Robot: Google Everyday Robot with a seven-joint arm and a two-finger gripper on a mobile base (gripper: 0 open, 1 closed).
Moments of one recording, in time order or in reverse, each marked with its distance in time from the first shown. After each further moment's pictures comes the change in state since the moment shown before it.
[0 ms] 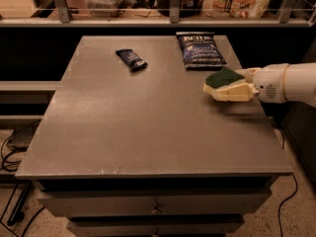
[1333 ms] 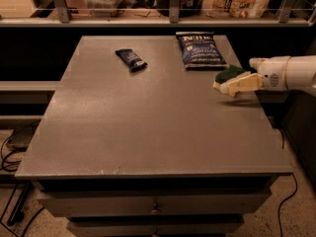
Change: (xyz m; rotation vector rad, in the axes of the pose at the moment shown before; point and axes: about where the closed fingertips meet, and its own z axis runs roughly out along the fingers) arm 0.003 -0.077 0.018 -0.005 -0.049 0.016
